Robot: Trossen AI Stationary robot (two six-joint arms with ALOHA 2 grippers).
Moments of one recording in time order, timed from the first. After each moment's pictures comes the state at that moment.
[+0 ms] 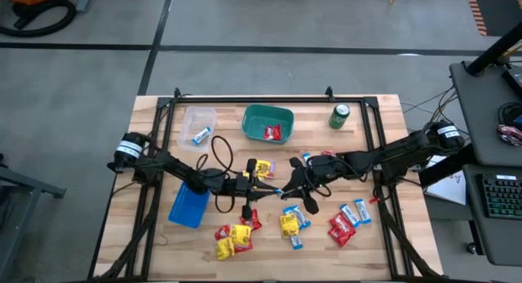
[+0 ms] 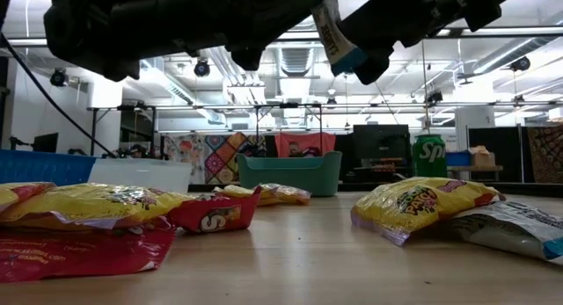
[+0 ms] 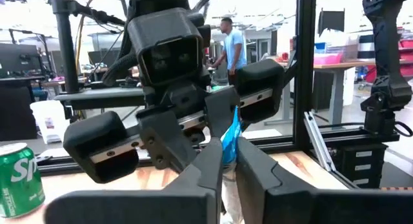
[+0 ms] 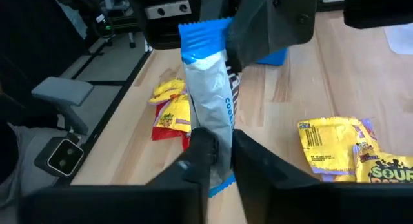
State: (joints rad) left arm -0.24 1.81 0.71 1.27 -0.15 0.07; right arm 0.16 1.41 0.75 0.25 -0.18 0.17
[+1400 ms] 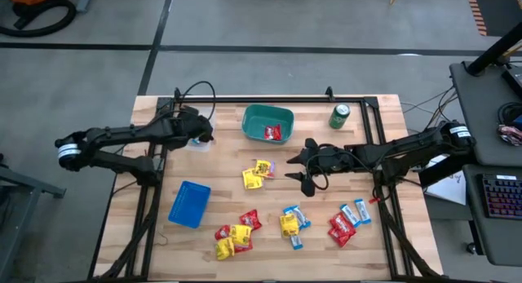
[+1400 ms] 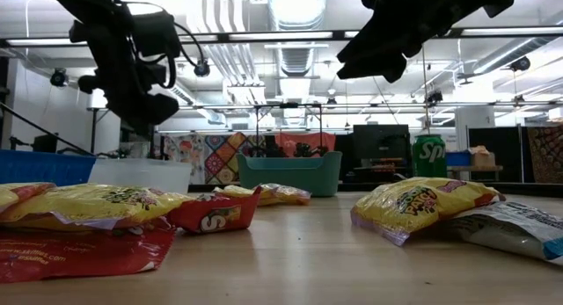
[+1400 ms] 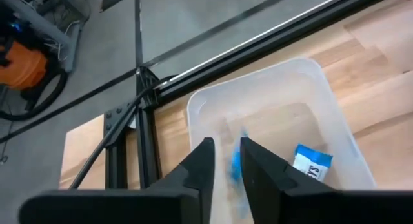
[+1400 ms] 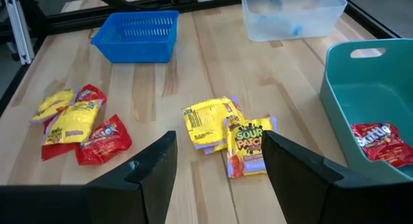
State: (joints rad) left arm 0.39 1.15 0.70 -0.72 -0.85 -0.58; right arm 0.11 1.27 0.75 0.03 0.16 0.21
